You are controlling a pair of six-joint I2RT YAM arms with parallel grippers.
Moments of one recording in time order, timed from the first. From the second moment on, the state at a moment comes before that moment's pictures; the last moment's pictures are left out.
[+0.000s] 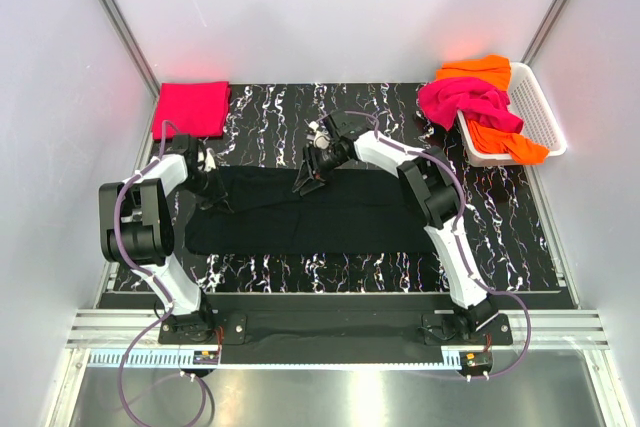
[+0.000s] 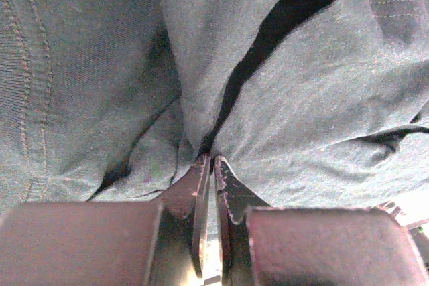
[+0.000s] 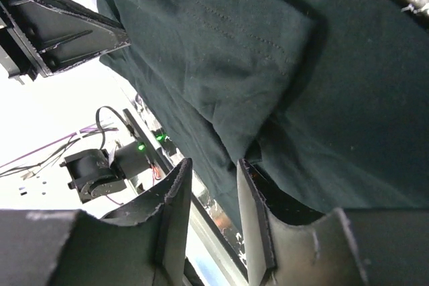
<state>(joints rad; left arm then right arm) 0.12 1.74 1.07 -0.69 0.34 -0.24 0.57 2.39 1.87 -0.53 -0.81 0.59</state>
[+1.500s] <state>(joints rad) 0.15 1.74 1.07 -0.72 0.34 -0.24 0.58 2.42 1.78 -0.48 -0.81 0.61</state>
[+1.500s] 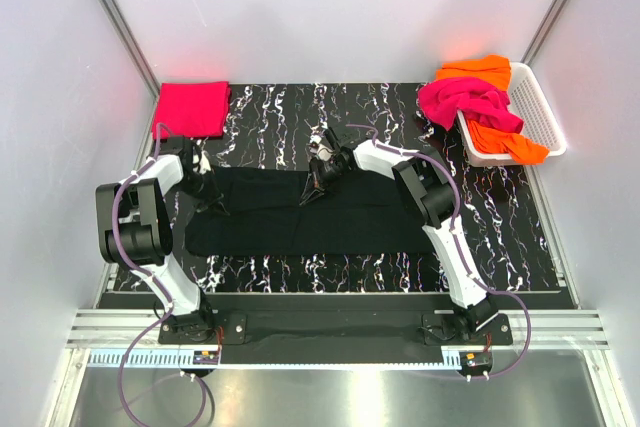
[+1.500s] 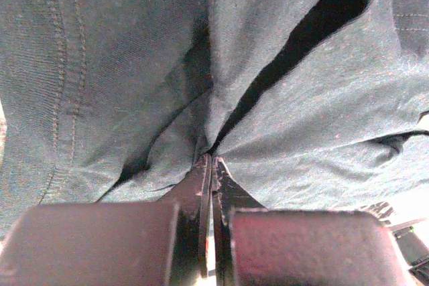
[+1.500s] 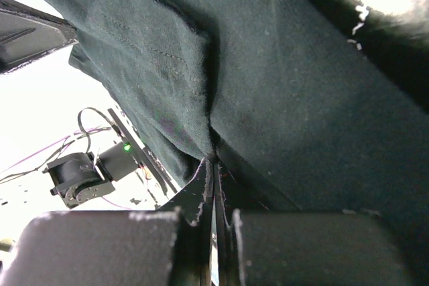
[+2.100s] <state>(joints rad) 0.16 1.61 1.15 -0.75 0.39 -0.25 0.56 2.40 1.85 -0.56 -0.82 0.60</state>
